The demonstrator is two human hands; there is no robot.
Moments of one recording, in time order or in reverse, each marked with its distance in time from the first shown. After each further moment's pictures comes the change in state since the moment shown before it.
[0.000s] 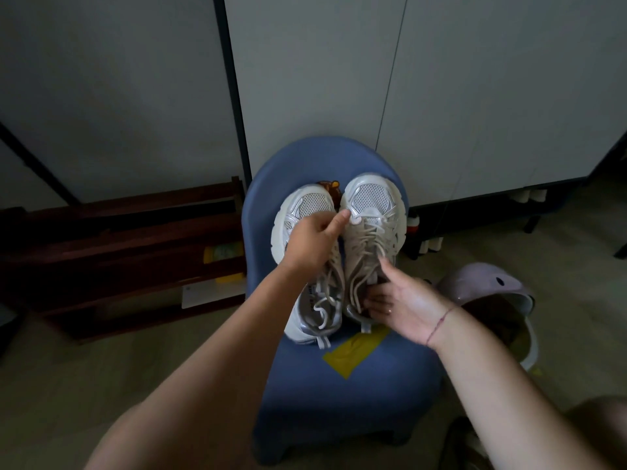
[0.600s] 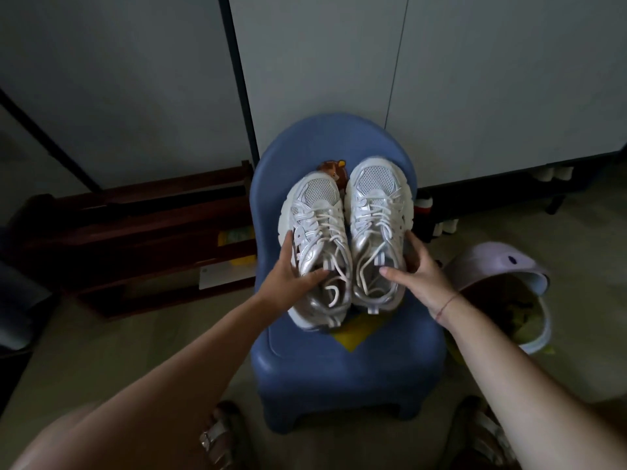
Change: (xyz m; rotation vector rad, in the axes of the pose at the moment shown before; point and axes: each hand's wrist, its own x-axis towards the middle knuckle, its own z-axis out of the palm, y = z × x) left_hand -0.065 -0.081 -0.019 -0.236 -0.163 -0.307; right_hand 0.042 0.027 -0.063 -0.467 0.151 -0.494
